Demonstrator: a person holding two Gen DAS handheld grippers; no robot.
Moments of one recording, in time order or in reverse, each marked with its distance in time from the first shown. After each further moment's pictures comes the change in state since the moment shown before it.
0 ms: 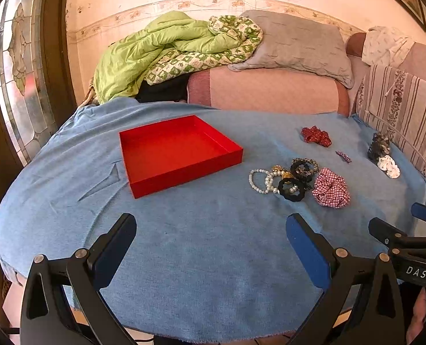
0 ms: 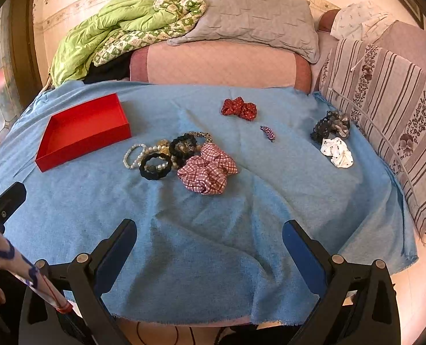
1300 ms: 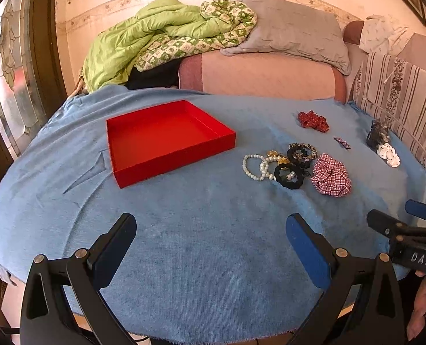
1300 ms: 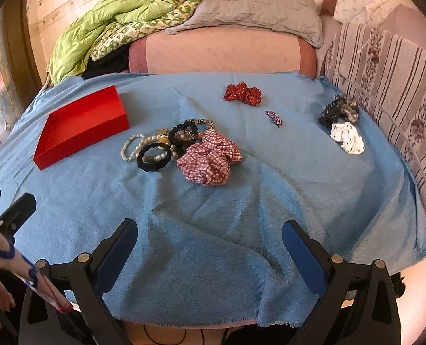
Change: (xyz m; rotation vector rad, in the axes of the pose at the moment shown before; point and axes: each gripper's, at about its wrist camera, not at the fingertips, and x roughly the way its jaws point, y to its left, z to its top) left arm 0.026 -0.003 -0.009 0.014 0.069 -0.045; right arm 0.026 -0.018 -0.003 0.049 0.061 0.051
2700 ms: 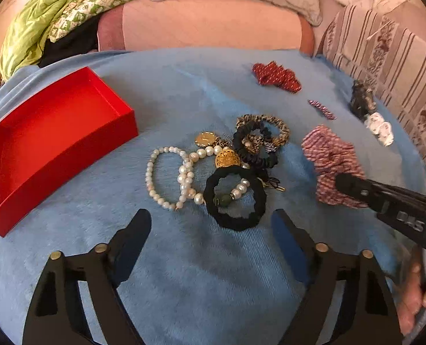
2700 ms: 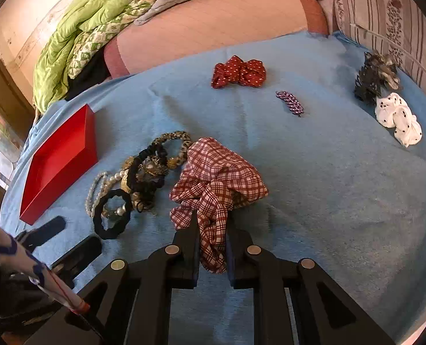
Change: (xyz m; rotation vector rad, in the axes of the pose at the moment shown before) left arm 0.155 -0.082 0.041 0.114 0.249 -0.230; right arm 0.113 -0.054 0.062 0.159 0.103 0.185
